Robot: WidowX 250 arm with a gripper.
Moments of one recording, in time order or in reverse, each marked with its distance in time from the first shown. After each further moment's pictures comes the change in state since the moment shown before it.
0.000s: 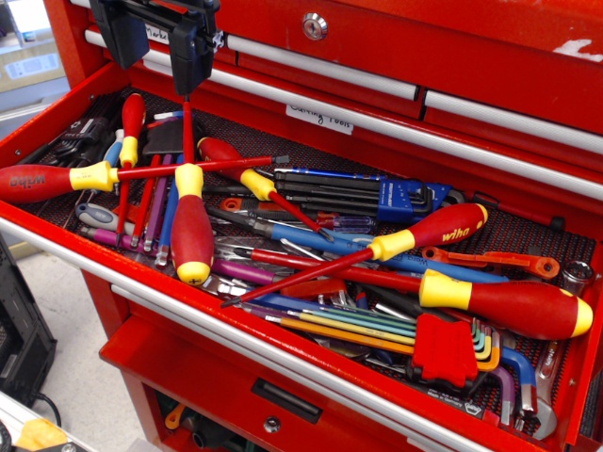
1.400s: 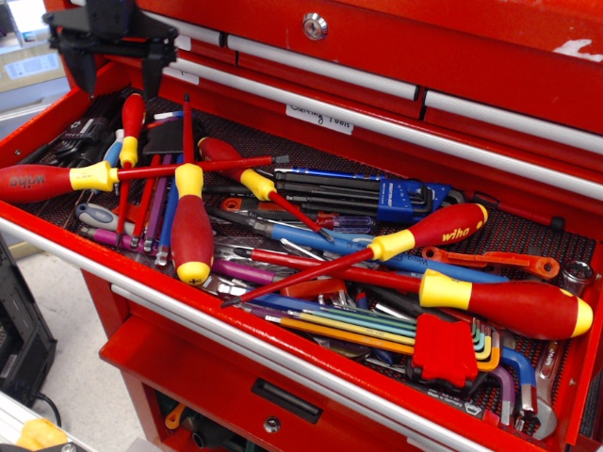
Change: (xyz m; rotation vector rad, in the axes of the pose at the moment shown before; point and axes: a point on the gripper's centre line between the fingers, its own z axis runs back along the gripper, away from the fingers) arm 0.041 0.099 -0.089 0.132 -0.084 0.559
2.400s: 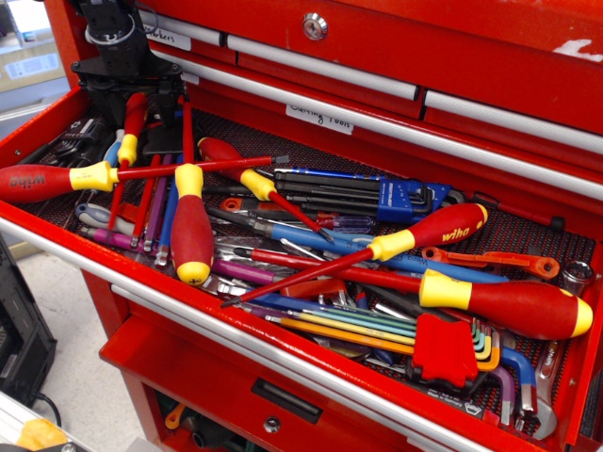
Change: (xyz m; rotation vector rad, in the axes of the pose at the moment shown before) arm 0.030 -0.009 -0.071 -0.156 -0.006 -0.069
